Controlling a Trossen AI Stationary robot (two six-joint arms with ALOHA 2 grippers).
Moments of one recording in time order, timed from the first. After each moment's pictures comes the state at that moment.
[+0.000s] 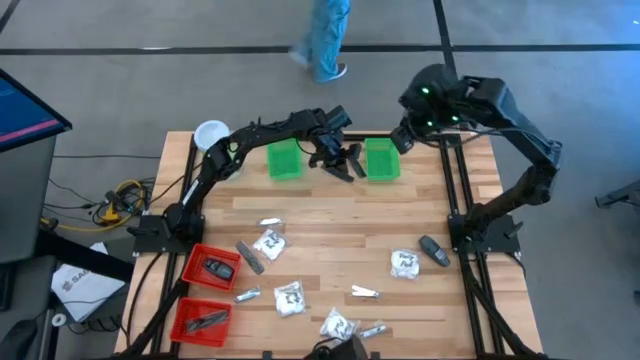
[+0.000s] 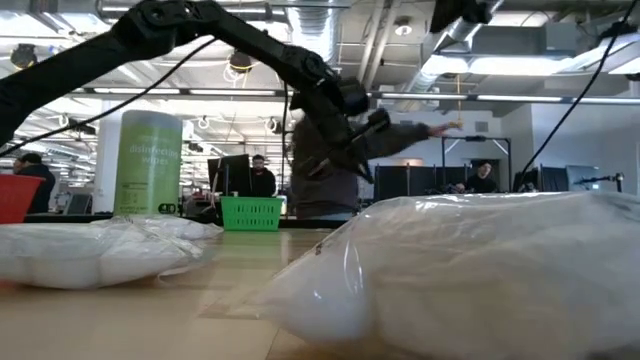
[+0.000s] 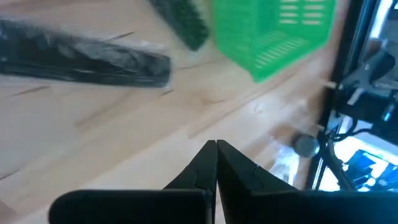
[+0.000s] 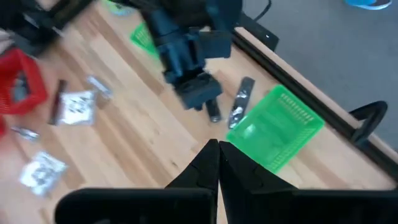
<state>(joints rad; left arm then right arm) 0.50 2.37 2.12 -0.87 0.48 -0.91 -0.50 1.49 1.96 -1.43 0.00 0.26</state>
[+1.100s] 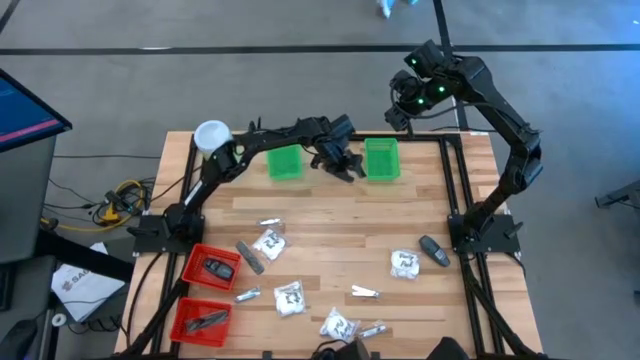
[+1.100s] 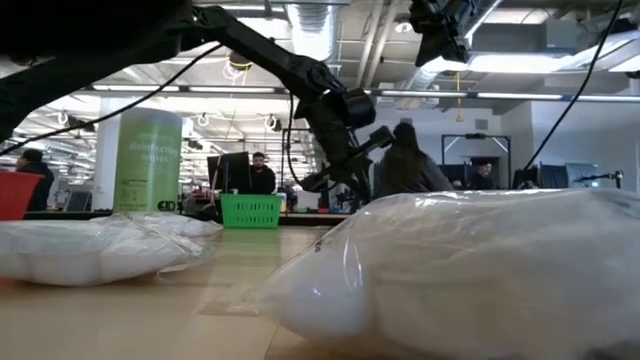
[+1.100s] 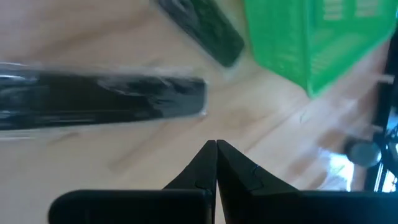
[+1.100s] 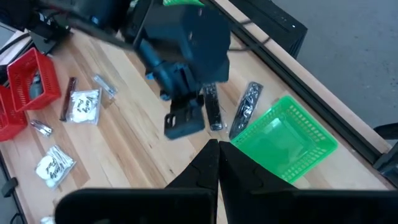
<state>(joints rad) 0.49 2.43 2.11 -0.86 0.40 -0.77 -0.79 1.62 1.96 -1.38 -0.31 0.03</state>
